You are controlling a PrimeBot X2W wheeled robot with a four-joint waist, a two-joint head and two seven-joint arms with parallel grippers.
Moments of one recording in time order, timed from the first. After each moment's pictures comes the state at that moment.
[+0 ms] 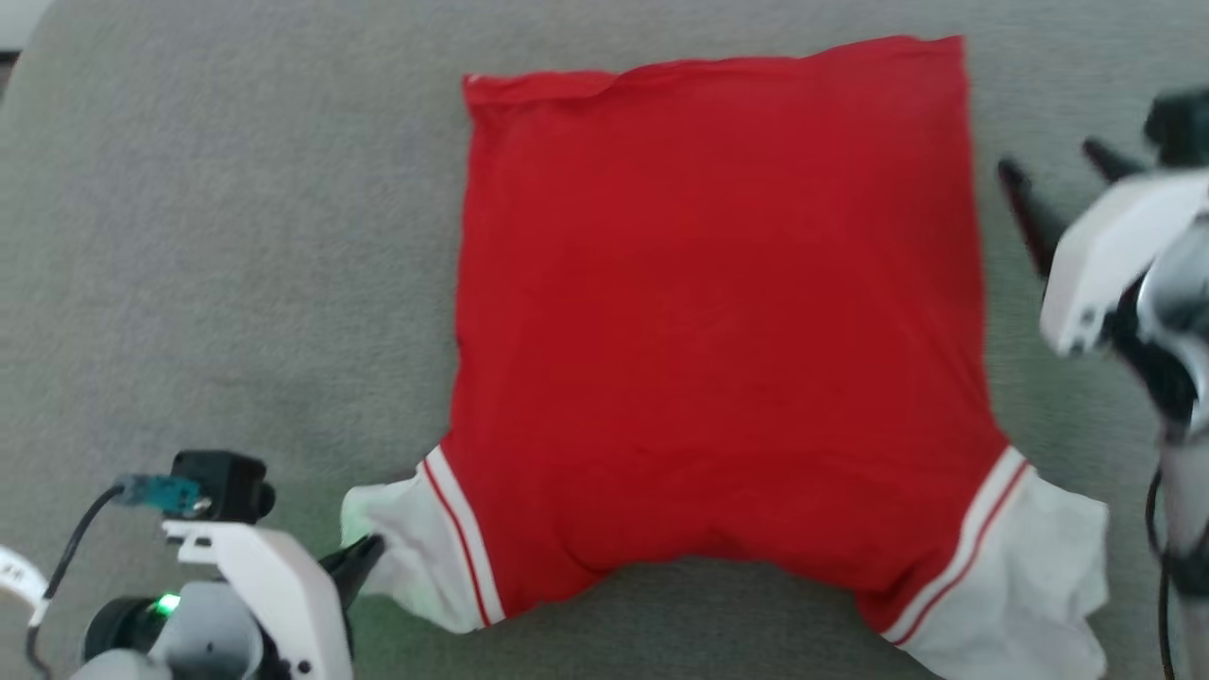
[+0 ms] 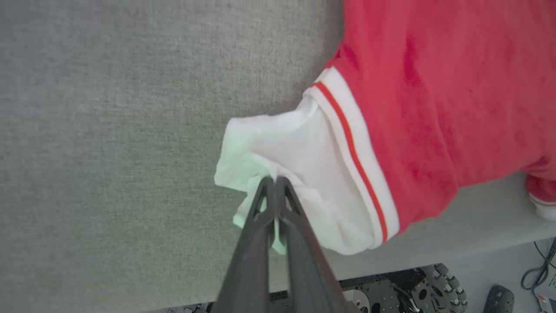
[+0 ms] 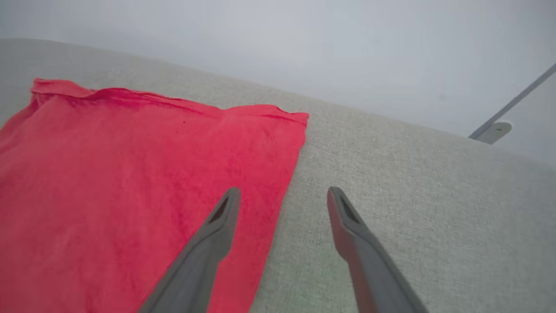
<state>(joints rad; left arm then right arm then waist) -0.08 0.78 -0.50 -0.30 -1.04 0.37 0.49 -0.54 -0.27 -0.01 0.04 0.24 0.13 0.63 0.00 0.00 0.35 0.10</state>
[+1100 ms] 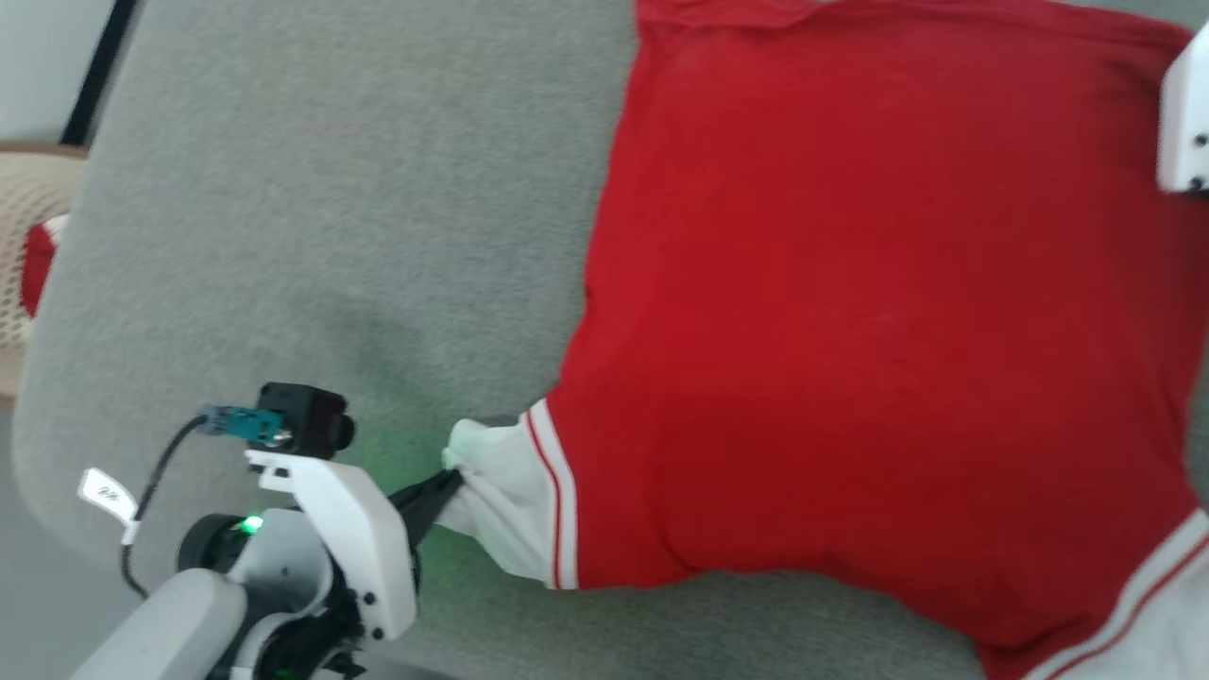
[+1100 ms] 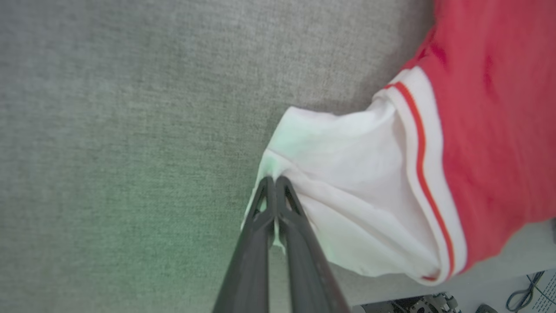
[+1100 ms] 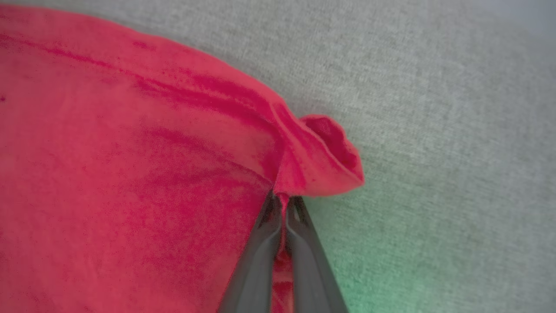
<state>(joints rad) -0.28 0.62 -0.59 -0.11 -1.02 0.22 0.48 -1.08 -0.41 0.11 0.83 0.25 0.13 0.88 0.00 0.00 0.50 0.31</state>
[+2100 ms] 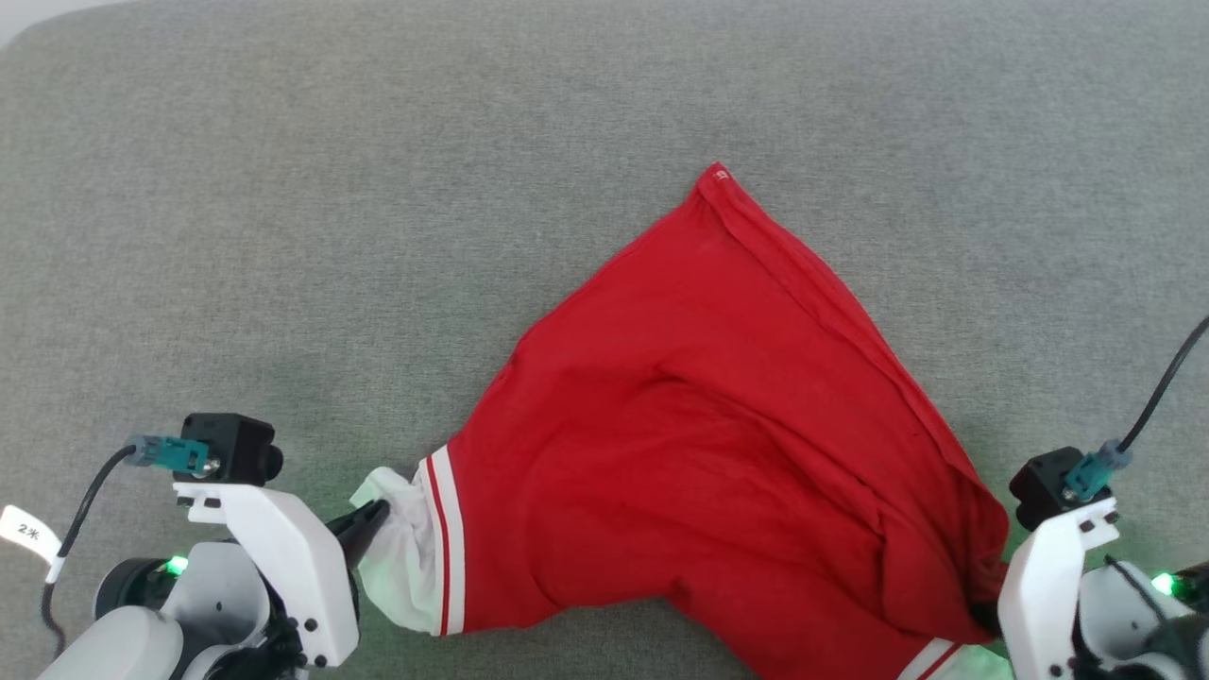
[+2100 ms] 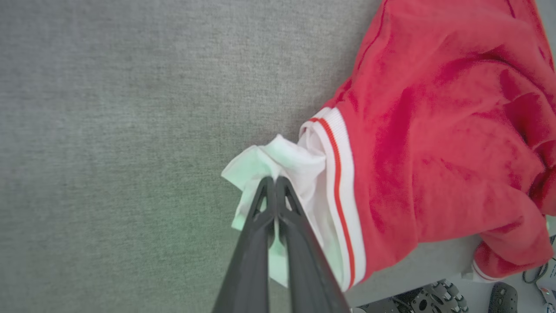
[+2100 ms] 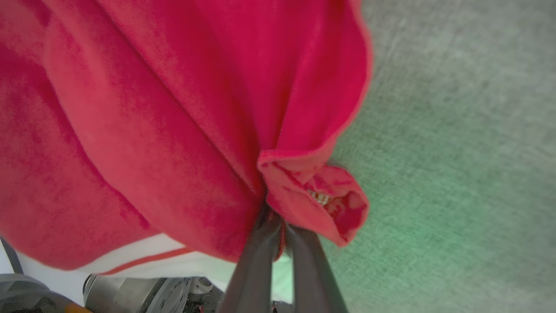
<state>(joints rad) -0.18 0.73 -0.53 -0.21 -1.03 0.32 0.50 0.00 -0.37 0.08 -0.14 0.53 0.13 1.13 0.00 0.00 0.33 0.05</state>
